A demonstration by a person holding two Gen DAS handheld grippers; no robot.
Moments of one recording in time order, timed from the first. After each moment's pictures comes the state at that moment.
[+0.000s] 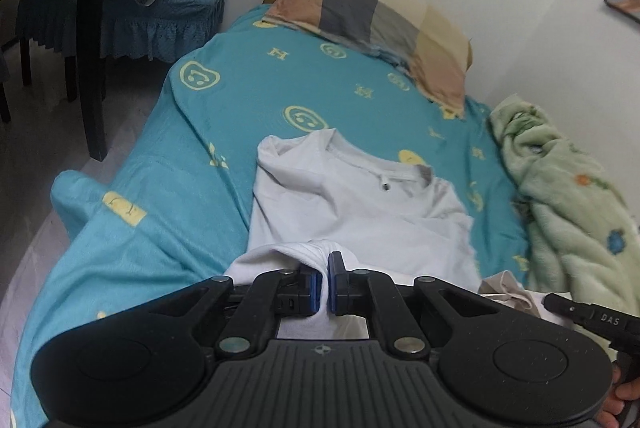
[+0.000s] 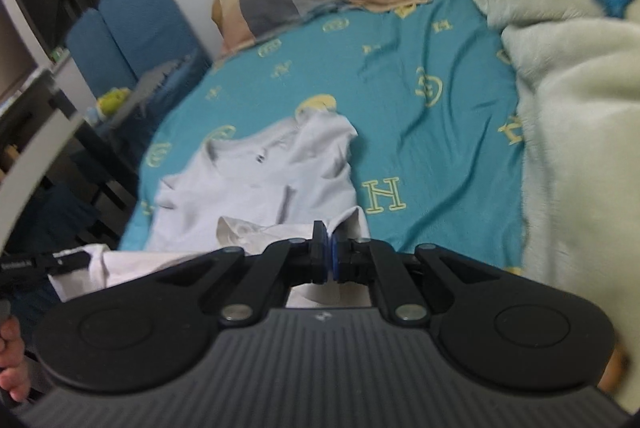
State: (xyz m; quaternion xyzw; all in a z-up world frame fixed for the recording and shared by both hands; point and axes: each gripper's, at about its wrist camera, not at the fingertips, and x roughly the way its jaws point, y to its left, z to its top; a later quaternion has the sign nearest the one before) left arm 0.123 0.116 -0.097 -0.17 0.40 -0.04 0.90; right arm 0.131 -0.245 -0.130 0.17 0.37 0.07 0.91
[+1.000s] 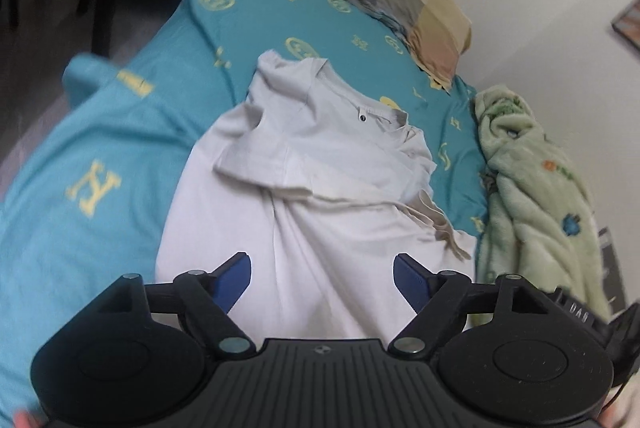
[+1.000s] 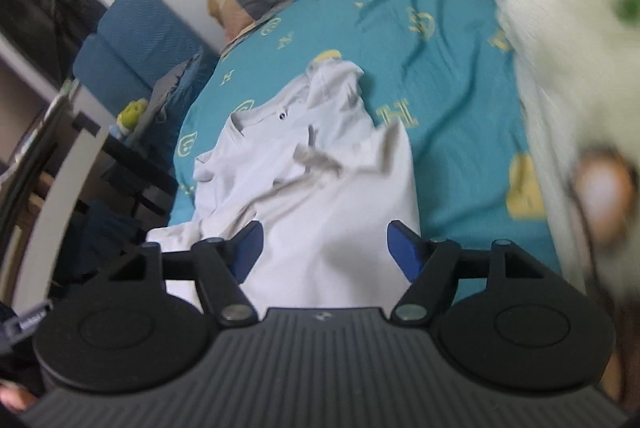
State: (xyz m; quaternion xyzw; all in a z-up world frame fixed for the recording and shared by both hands) left arm 0.012 0.115 -0.092 -0.30 0.45 -0.06 0.84; right arm 0.046 -0.250 -0.123 0.32 0.40 0.07 0.86
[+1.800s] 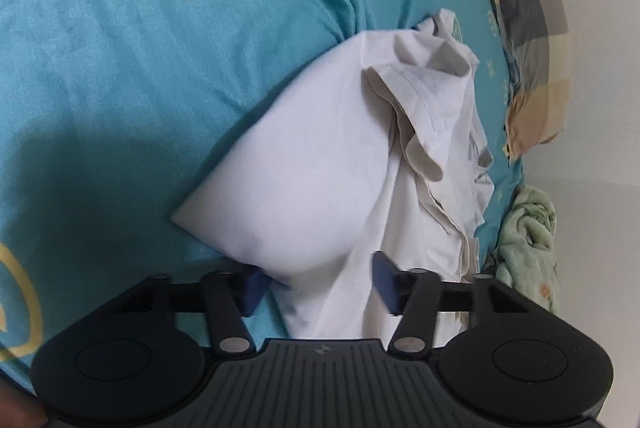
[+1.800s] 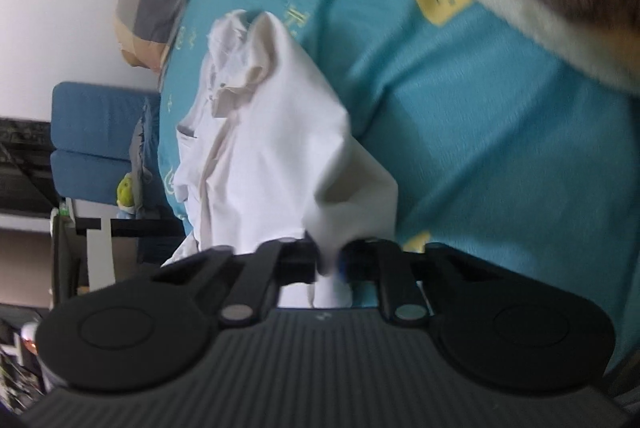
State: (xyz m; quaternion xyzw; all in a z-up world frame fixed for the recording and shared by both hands) left arm 0.009 0.162 -0.205 -0.55 0.49 0.05 0.68; right arm 0.026 -0.248 -0.200 0.51 0.43 0.00 0.75
